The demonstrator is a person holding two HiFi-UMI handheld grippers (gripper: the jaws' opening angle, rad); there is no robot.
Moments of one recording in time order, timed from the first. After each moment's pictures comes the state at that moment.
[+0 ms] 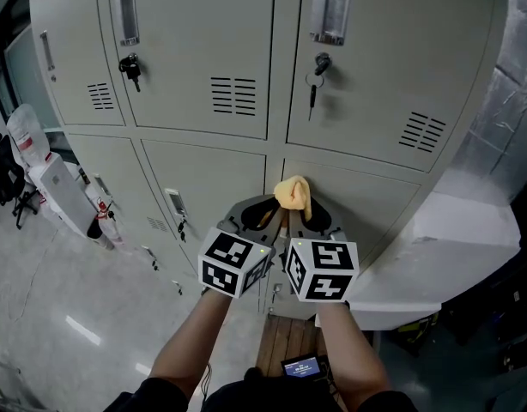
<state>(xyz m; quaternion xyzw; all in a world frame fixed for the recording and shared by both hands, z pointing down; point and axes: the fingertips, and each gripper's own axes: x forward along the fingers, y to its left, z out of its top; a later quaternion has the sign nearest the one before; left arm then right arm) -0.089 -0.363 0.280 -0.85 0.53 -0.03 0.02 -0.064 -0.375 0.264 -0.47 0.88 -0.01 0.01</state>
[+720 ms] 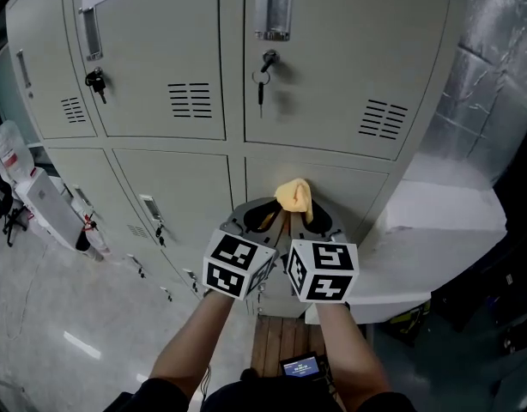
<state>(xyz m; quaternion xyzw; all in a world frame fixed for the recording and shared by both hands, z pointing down) -0.021 -0.369 0.283 -0.87 0.49 -0.05 0.03 0.004 -0.379 0.269 -0.51 0.86 -0.02 0.00</state>
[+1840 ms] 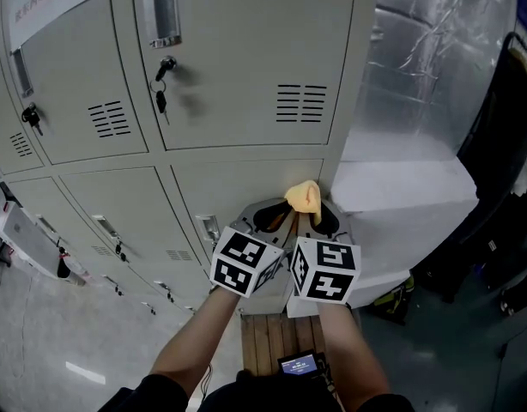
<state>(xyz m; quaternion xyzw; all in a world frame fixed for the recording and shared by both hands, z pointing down) 0.121 -0.385 0.297 -0.92 0.38 -0.06 0.03 0.150 -0.390 0.283 -0.62 0.78 -0.04 0.00</state>
